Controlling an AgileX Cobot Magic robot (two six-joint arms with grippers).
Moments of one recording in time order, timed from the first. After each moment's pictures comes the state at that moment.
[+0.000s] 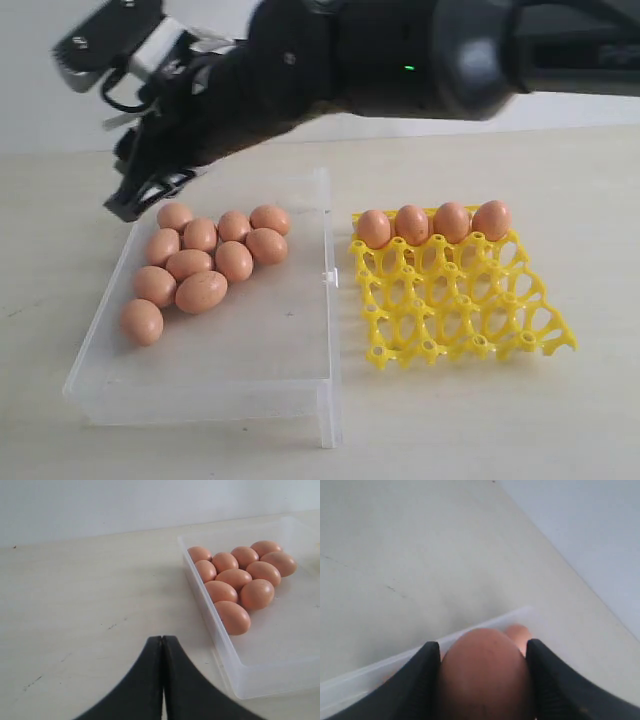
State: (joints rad) left arm -0.06 0.01 0.00 -0.19 0.37 0.21; right arm 0.83 1.93 -1.52 0.31 0.29 -0.63
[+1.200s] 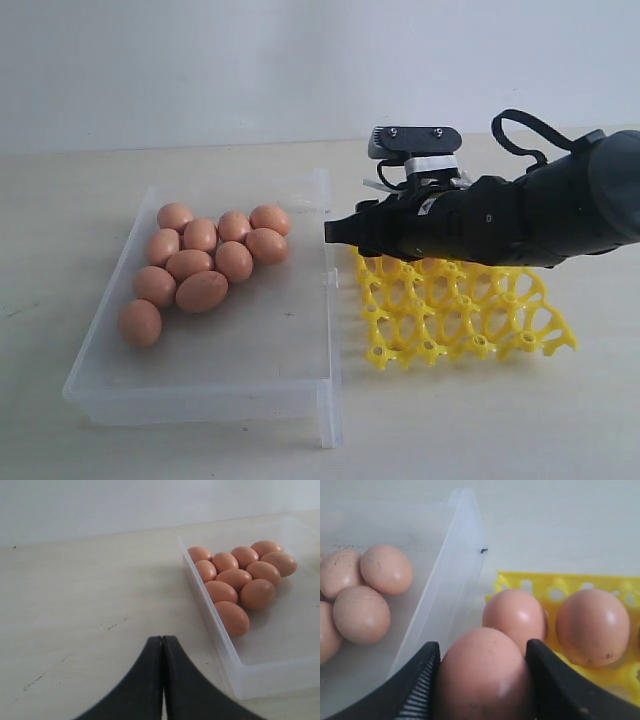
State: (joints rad) left arm -0.06 0.01 0.00 -0.19 0.37 0.21; right arm 0.53 1.89 -0.92 0.41 -0.20 -0.09
